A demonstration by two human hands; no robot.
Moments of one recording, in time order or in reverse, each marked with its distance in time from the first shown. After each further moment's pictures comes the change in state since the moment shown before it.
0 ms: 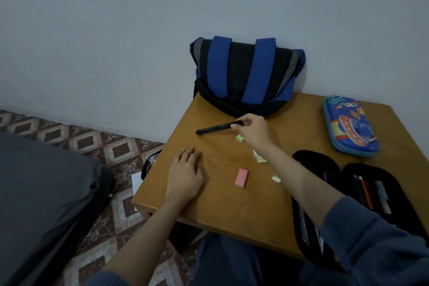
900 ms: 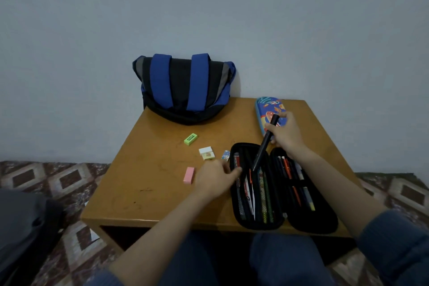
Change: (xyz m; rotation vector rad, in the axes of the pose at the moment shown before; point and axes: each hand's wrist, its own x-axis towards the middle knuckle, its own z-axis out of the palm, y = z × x) left_hand -0.044 0.176 0.007 -0.175 -0.379 0.216; right_hand -0.074 0.039 -0.188 0.084 0.349 0.137
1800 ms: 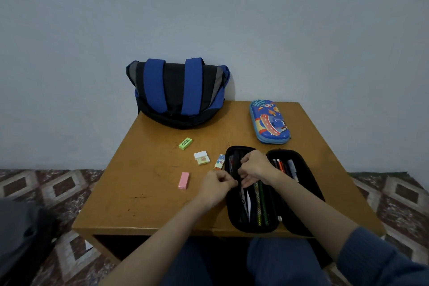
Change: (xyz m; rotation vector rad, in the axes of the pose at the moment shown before) left_hand -0.009 0.003 0.010 -0.528 -0.117 -0.044; right_hand -0.038 0.018 0.044 -0.302 -0.450 0.338
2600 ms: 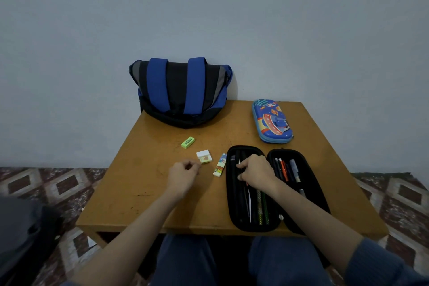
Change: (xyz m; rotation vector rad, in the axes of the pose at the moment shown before) left_hand 0.013 -0.032 -0.058 -0.044 0.350 -0.090; right_hand -0.015 0.007 0.010 -0.482 0.198 -0.223
